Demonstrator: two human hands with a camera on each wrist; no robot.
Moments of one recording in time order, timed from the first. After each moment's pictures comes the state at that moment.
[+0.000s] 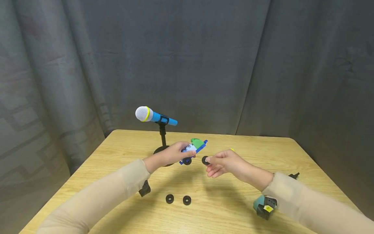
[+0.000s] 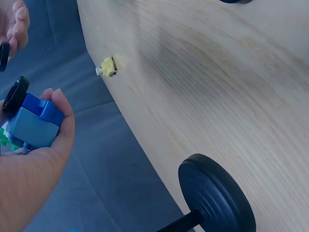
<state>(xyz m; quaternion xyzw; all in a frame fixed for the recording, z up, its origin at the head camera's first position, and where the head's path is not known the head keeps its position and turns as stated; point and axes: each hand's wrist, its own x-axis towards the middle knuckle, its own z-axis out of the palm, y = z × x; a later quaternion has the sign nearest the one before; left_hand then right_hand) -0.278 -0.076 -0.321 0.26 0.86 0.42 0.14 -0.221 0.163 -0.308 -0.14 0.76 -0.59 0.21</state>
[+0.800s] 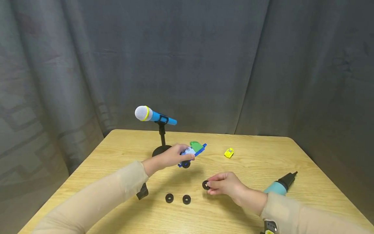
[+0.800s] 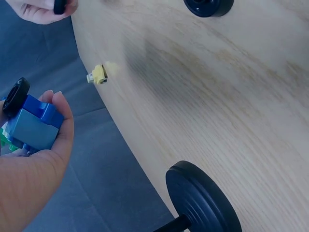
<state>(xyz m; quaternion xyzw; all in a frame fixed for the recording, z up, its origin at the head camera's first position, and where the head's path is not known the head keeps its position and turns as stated) -0.274 -0.078 -0.329 0.24 0.86 0.42 0.15 -0.185 0.154 -0.364 -0.03 0.74 -0.64 0.20</state>
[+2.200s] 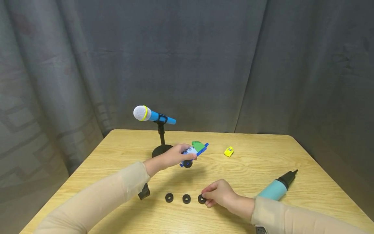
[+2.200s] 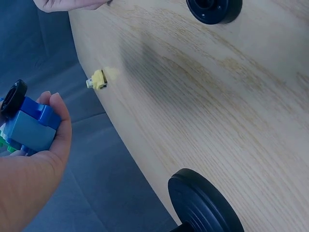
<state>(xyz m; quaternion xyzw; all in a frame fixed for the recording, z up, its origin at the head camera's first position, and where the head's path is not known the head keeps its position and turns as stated) -0.274 -0.072 -0.332 0.23 0.84 0.45 0.16 -0.176 0.134 -0.394 -0.02 0.82 -0.55 0.17</state>
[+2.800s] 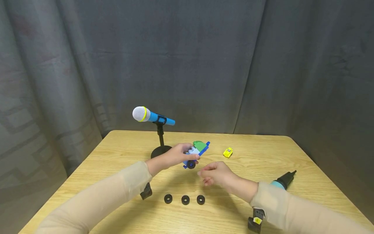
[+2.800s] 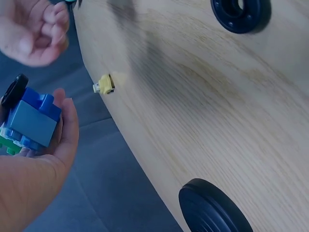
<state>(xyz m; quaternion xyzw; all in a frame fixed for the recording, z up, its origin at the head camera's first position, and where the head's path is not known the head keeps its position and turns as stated) -0.276 -0.065 -0.330 0.25 0.81 0.50 0.19 -0.201 0.131 -0.340 -0.03 0.80 -0.58 0.15</state>
